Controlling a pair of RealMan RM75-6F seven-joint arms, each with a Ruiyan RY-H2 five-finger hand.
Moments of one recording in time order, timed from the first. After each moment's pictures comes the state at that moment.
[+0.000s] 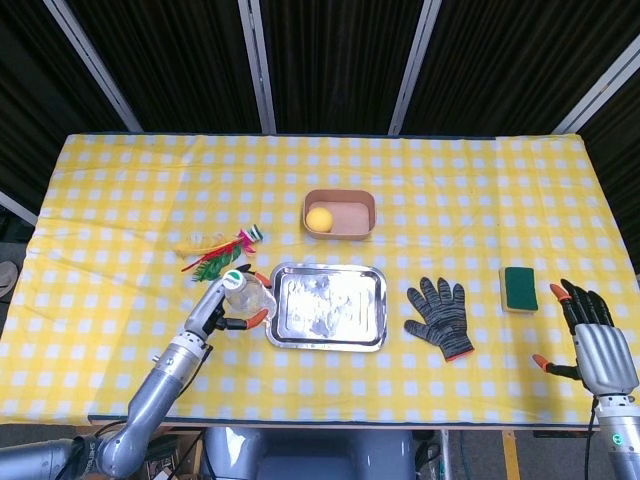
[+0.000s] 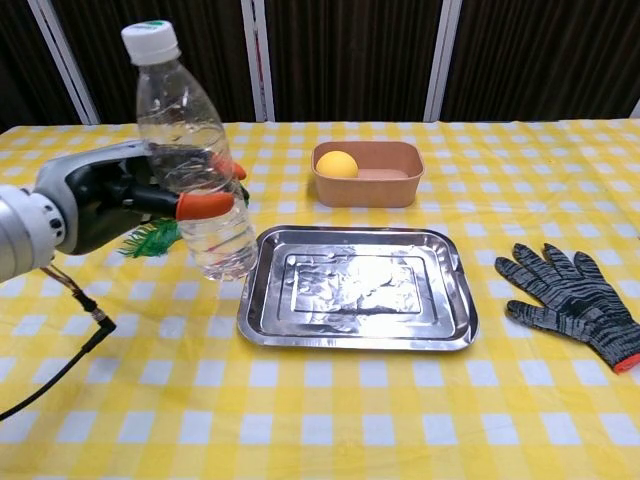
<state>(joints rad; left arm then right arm) -0.55 -1.56 -0.32 -1.86 0.96 0.95 -0.31 0.12 -1.14 0.06 -1.50 -1.46 1.38 0.16</state>
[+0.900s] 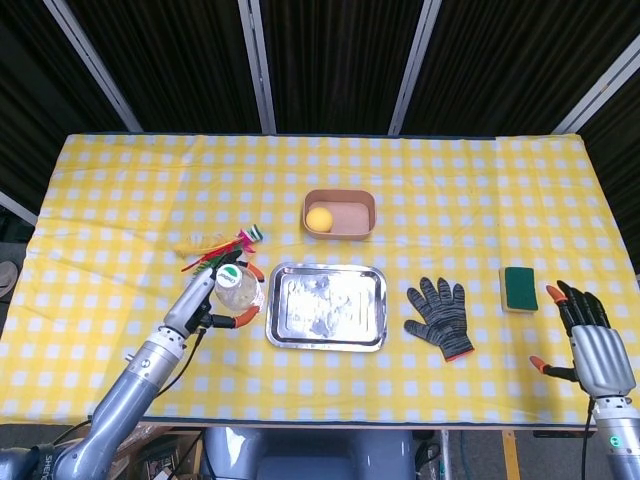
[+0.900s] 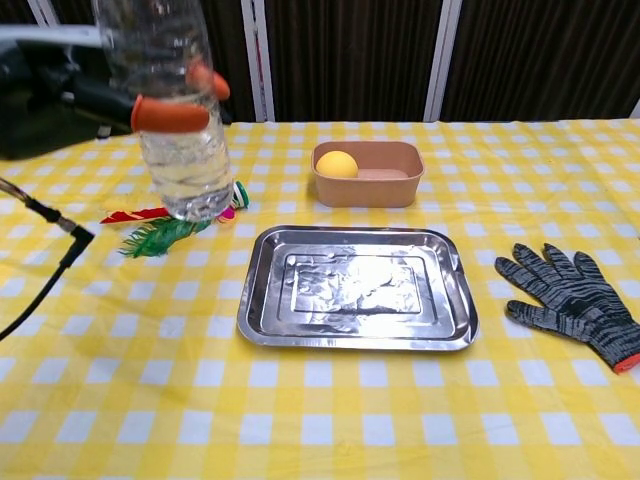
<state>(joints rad) -0.56 -1.33 -0.32 -2.10 0.89 1.00 -0.16 0.11 -1.14 0.06 -1.51 -1.47 1.38 0.15</state>
